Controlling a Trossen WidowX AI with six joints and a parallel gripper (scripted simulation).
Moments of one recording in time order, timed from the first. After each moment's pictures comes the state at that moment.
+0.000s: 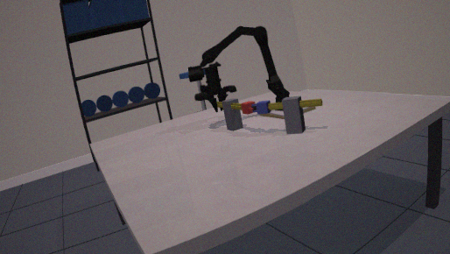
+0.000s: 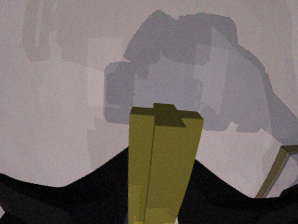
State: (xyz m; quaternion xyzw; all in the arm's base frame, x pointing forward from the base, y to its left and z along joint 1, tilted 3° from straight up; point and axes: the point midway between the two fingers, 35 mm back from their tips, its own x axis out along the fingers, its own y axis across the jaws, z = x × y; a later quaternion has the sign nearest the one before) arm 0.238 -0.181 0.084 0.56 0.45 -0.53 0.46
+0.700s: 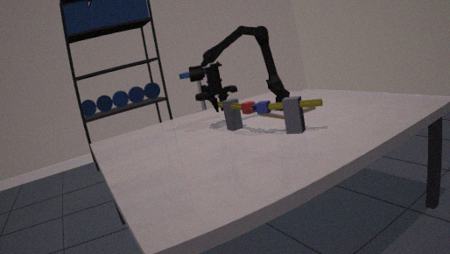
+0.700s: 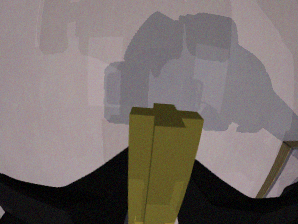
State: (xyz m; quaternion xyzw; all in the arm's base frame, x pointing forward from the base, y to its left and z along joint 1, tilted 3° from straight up) arm 0.239 -0.174 0.084 0.56 0.45 -0.53 0.46
